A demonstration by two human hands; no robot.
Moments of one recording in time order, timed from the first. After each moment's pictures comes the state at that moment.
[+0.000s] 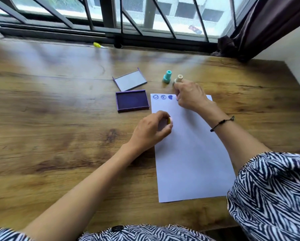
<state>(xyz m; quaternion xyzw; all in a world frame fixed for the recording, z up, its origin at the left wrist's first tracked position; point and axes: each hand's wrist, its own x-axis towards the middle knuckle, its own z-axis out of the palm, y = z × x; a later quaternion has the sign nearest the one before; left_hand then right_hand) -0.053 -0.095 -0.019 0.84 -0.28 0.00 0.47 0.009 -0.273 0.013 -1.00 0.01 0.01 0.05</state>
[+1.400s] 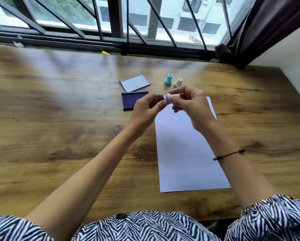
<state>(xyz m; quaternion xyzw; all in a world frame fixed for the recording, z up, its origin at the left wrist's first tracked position) -0.043 -0.084 0.021 0.69 -0.13 -0.10 0.70 -0.073 -0.227 0.061 -0.78 0.06 -0.05 0.62</state>
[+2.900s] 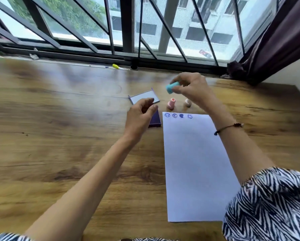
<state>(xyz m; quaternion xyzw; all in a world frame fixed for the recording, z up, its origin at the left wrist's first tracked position) 0.006 -0.063 0.016 0.73 -0.02 -0.03 0.68 0.043 -0.241 0.077 -0.93 -0.01 -0.05 0.37</state>
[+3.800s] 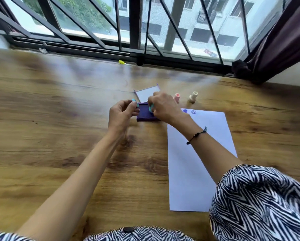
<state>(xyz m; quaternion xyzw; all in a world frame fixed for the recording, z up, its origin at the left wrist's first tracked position) 0.000 -0.013 -0.001 0.63 0.05 0.00 0.78 0.017 -0.153 0.035 -0.99 -0.13 0.01 0.10</state>
